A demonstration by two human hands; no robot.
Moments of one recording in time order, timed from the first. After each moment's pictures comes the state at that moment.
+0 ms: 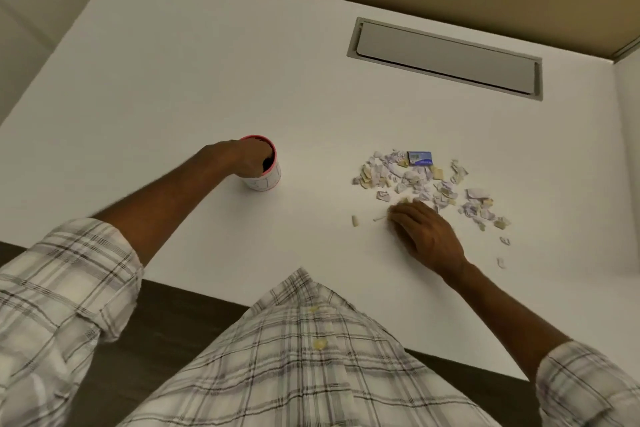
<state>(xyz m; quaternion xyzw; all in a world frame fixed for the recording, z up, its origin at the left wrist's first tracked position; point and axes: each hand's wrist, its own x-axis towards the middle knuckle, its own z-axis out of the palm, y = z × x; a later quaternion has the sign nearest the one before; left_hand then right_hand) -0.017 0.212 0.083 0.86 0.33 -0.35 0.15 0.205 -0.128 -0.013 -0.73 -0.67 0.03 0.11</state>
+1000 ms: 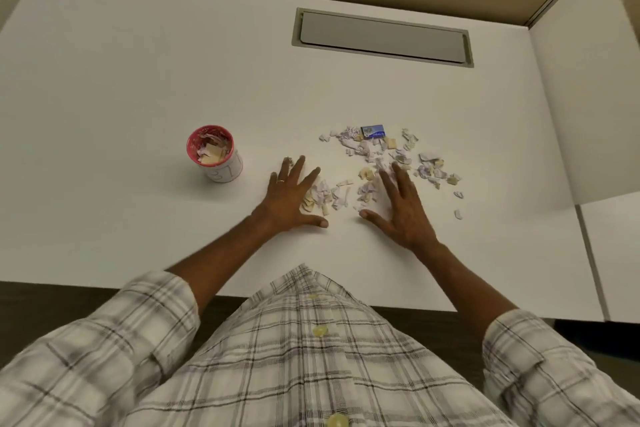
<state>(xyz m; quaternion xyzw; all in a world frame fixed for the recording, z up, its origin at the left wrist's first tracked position) 0.008 0.059 0.000 0.94 0.21 -0.15 0.22 0.186 -0.171 -0.020 -0.87 -0.46 0.13 0.16</state>
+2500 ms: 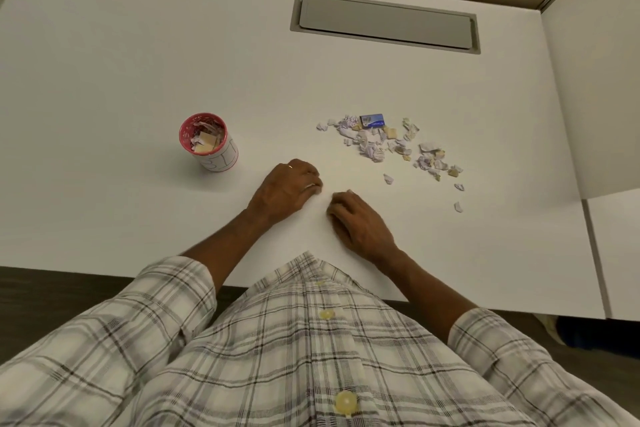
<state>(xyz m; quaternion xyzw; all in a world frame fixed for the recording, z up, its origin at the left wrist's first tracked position) 0.014 0.061 -0.019 0.97 0.08 0.13 0.21 0.124 -0.144 -0.039 -0.74 -0.64 0.04 0.23</state>
